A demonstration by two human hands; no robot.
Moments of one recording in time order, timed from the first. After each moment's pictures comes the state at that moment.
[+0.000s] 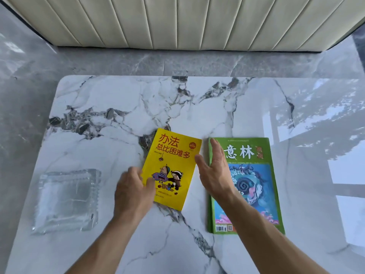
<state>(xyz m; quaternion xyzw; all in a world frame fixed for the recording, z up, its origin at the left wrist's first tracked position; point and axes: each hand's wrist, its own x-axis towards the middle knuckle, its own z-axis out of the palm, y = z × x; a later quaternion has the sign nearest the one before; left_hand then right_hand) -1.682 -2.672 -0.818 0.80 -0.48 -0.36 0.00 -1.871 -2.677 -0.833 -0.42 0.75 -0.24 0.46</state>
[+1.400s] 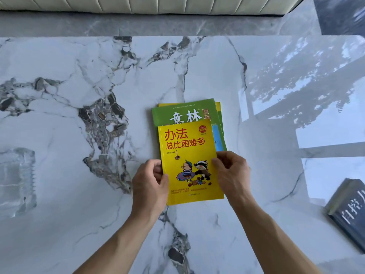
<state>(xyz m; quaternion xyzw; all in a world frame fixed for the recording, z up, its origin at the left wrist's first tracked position) -1.810 -2.580 -0.861 0.69 -0.54 -0.45 0.17 -1.996 -2.559 -0.845 -0.22 0.86 -0.26 0.38</state>
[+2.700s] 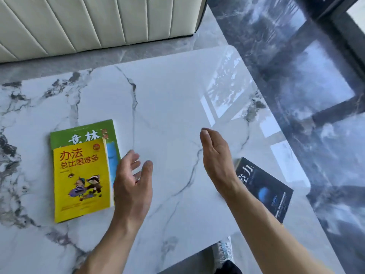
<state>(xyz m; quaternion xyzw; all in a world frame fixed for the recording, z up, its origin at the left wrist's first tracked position) -2.054 -2.499 -0.764 0.63 -0.52 -0.51 0.26 -2.233 -2.465 -0.751 -0.25 0.81 -0.41 0.34</state>
